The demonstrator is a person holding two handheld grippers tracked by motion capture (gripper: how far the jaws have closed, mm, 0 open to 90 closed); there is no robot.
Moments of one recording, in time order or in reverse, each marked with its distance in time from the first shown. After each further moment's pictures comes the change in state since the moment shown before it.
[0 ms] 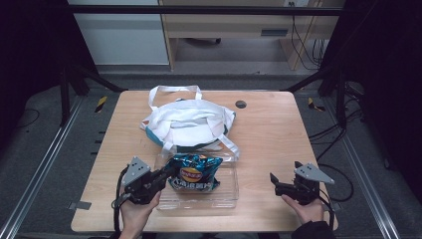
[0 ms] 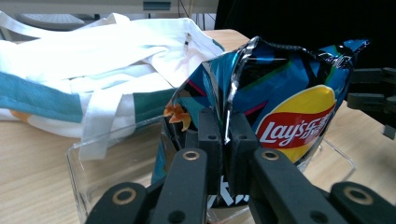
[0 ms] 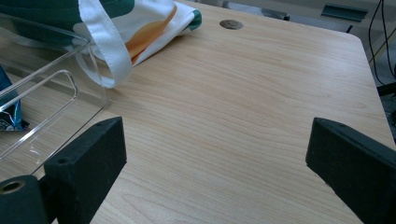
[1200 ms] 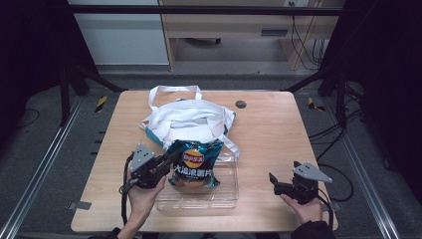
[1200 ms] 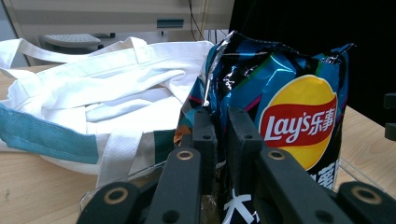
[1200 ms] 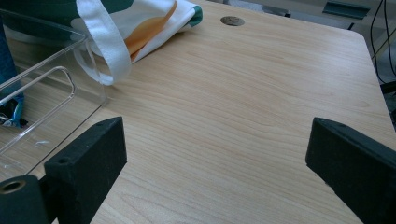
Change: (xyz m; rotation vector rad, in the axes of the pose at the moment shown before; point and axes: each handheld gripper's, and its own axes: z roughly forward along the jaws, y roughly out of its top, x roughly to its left) left arm 0.014 0.011 0.029 -0.055 0.044 0.018; right arm 0.001 0.000 0.004 0.012 -0.001 -0.009
